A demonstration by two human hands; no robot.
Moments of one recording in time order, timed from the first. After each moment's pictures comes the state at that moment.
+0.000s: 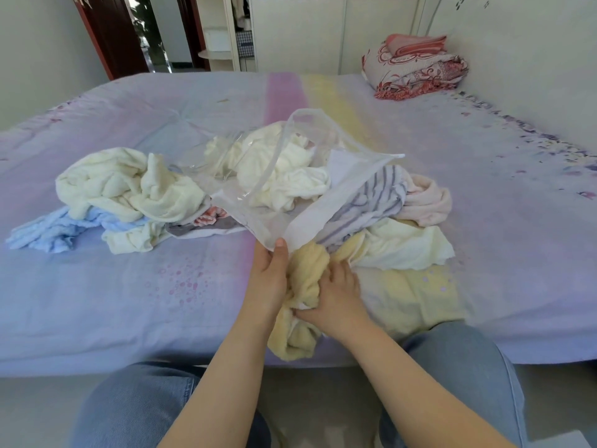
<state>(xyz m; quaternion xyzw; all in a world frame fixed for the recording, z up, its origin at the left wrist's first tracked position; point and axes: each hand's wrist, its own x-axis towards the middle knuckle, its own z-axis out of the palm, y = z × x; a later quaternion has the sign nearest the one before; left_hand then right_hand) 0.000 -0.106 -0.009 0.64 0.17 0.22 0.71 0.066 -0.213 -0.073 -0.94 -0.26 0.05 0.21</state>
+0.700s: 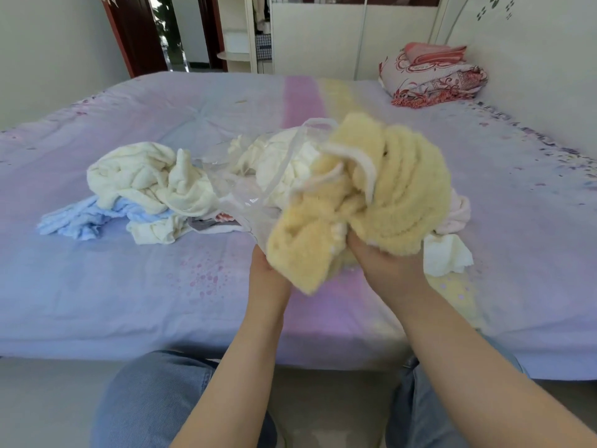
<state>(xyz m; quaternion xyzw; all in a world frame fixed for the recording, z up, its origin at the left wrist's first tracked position) -0.022 -0.093 0.008 0.58 0.31 0.18 0.73 0.052 -0.225 0.049 -0.74 -0.34 -0.08 0.58</state>
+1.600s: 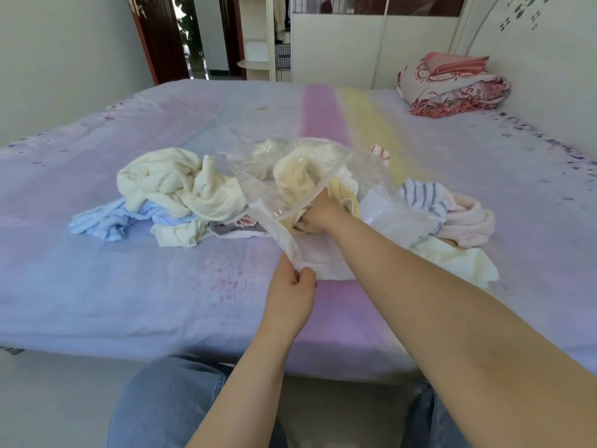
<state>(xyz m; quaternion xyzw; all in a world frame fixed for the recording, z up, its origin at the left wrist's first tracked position) -0.035 -0.086 0.005 0.72 0.23 0.20 0.62 0.190 -0.075 0.004 -0.92 -0.31 0.14 0.21</state>
